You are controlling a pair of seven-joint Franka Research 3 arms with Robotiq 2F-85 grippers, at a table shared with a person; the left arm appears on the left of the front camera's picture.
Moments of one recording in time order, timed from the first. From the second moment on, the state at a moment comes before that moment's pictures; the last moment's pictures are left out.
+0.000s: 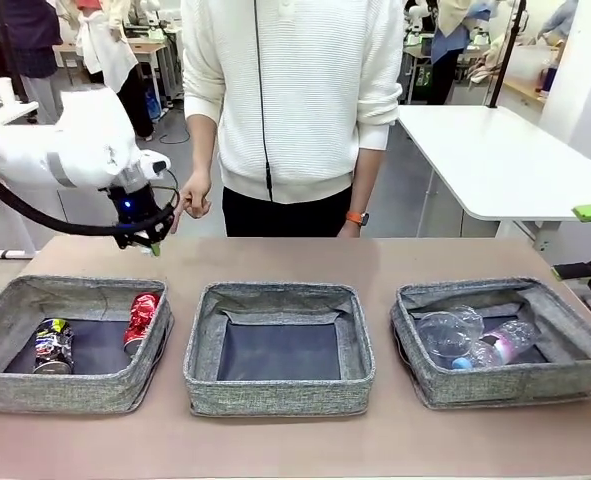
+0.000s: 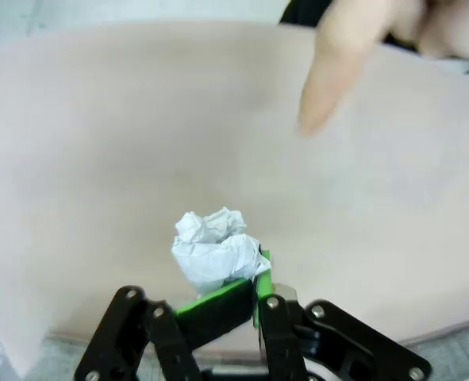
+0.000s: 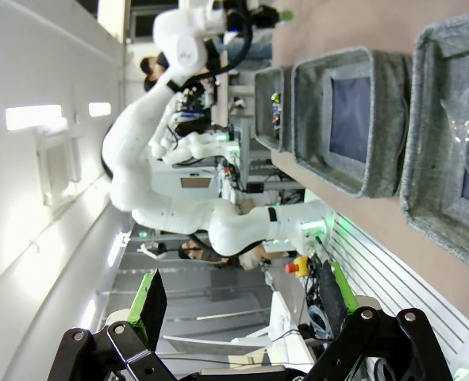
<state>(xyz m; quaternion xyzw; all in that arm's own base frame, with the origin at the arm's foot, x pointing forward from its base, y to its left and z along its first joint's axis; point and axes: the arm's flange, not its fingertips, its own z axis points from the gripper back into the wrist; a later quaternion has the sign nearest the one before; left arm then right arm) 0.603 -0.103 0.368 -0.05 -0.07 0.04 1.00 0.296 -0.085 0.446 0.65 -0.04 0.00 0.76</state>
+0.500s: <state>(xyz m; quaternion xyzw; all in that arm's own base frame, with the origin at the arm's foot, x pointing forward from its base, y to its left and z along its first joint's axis) 0.387 -0.125 0.502 -0.02 -0.06 0.01 1.00 0.296 -0.086 0.446 0.65 -0.04 0.00 0.76</state>
